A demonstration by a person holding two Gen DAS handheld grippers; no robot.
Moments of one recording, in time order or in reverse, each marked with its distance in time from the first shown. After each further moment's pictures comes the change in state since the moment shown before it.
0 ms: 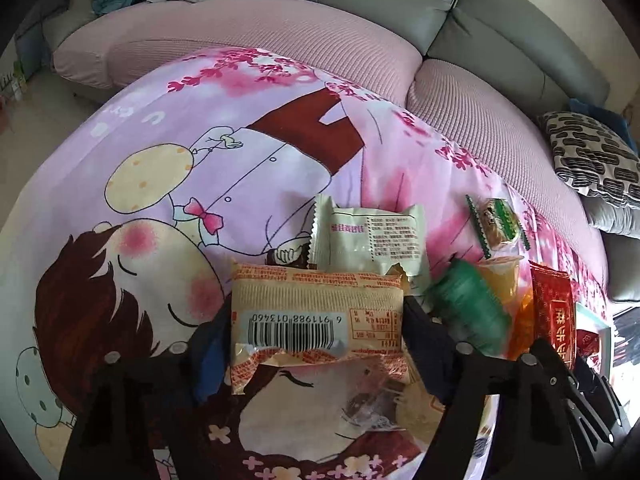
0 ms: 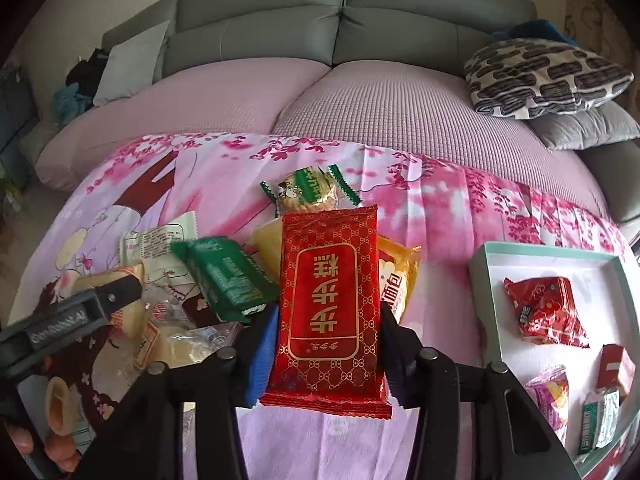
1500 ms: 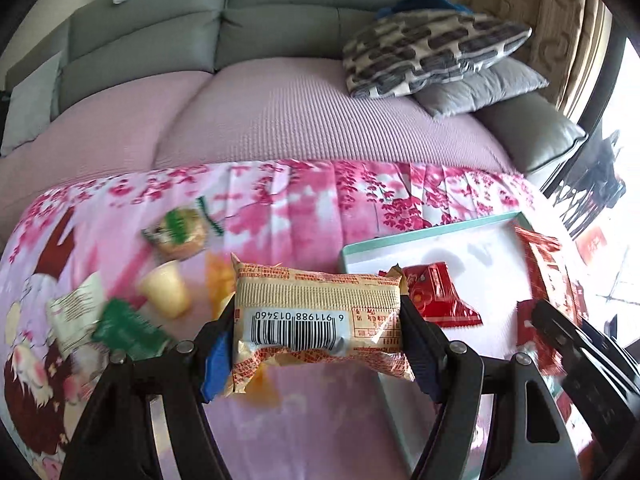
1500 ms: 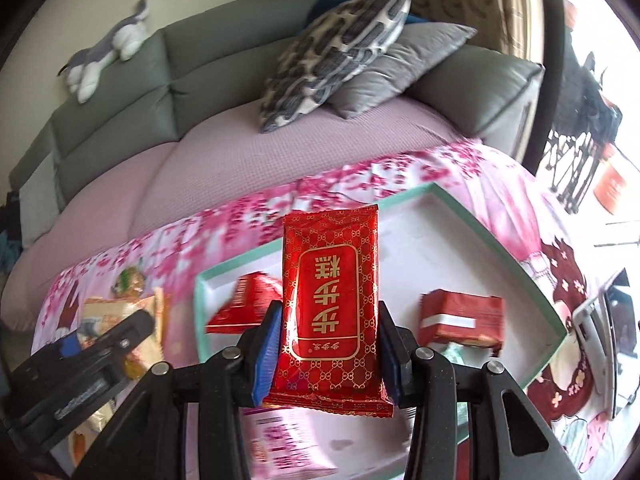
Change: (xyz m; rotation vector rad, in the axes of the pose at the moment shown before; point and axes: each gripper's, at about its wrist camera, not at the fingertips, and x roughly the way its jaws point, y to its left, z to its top) left arm -0.031 -0.255 -0.058 0.545 -0.039 -0.202; right arm -0.089 -0.212 -0.041 0.455 -0.102 -0.179
